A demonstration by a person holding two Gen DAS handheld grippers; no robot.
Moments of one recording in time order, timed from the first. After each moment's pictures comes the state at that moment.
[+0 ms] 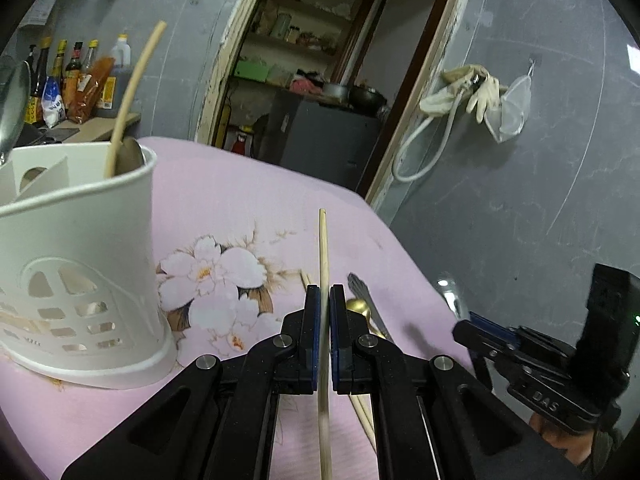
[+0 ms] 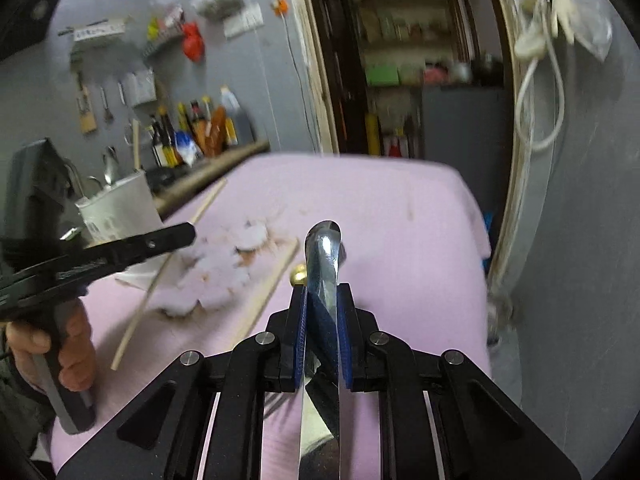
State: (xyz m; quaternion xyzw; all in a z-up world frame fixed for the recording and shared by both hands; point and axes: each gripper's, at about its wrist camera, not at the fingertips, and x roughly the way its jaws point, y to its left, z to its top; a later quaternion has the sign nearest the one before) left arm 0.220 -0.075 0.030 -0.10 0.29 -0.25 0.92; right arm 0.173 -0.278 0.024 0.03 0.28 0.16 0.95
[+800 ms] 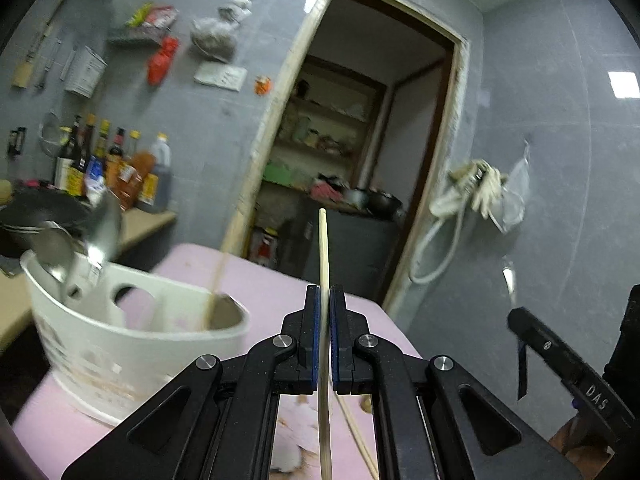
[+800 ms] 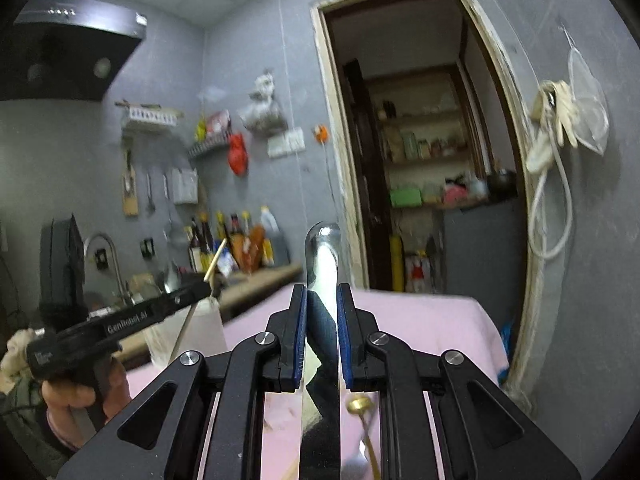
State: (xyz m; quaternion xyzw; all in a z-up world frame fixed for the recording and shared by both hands) left arm 0.170 -0.021 0.086 -0.13 0.10 -0.18 0.97; right arm 0.140 -0.251 0.092 0.05 0.05 0.20 0.98
